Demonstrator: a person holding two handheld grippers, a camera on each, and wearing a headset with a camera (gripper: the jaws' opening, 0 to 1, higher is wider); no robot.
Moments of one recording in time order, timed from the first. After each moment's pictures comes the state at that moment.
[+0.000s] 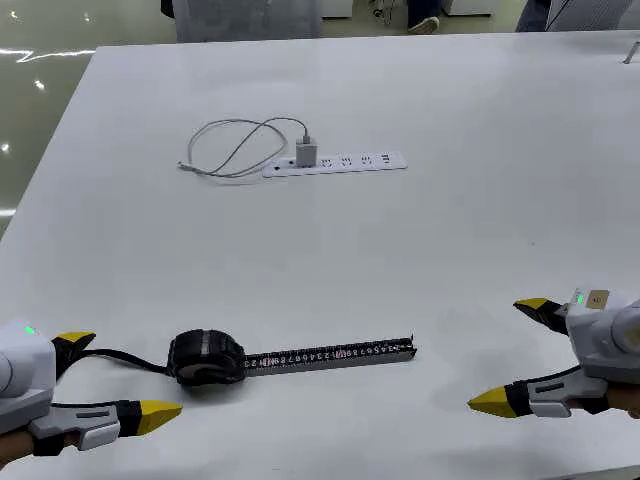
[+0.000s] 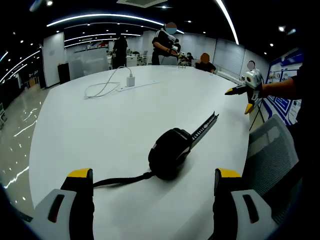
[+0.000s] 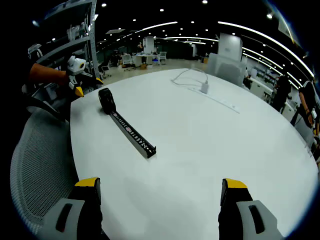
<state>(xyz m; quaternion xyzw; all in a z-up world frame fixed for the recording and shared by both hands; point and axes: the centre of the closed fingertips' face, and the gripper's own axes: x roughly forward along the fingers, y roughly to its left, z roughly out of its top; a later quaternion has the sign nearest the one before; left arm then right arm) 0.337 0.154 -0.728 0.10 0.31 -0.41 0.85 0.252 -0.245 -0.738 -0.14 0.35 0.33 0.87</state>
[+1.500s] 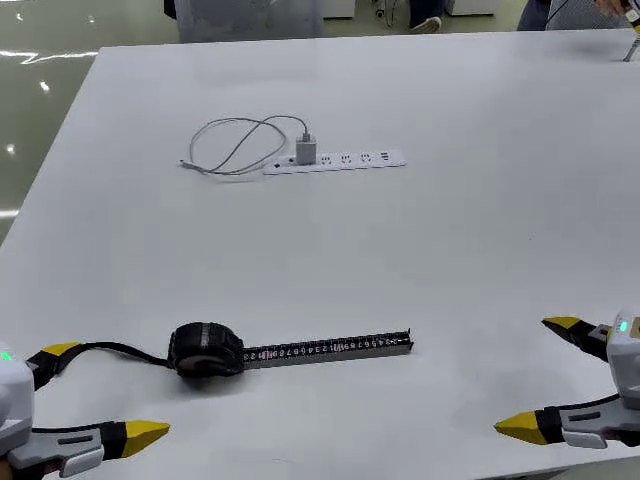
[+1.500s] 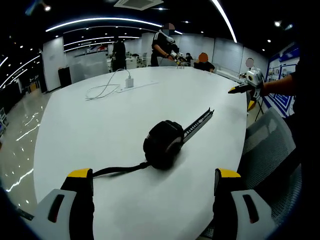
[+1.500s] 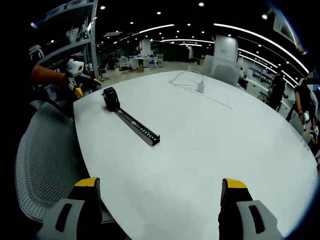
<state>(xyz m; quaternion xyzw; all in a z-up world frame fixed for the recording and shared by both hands) 0.314 0.166 -0.725 0.12 0.30 -0.41 0.86 0.215 -0.259 -0.732 -0.13 0.34 0.32 0.88</state>
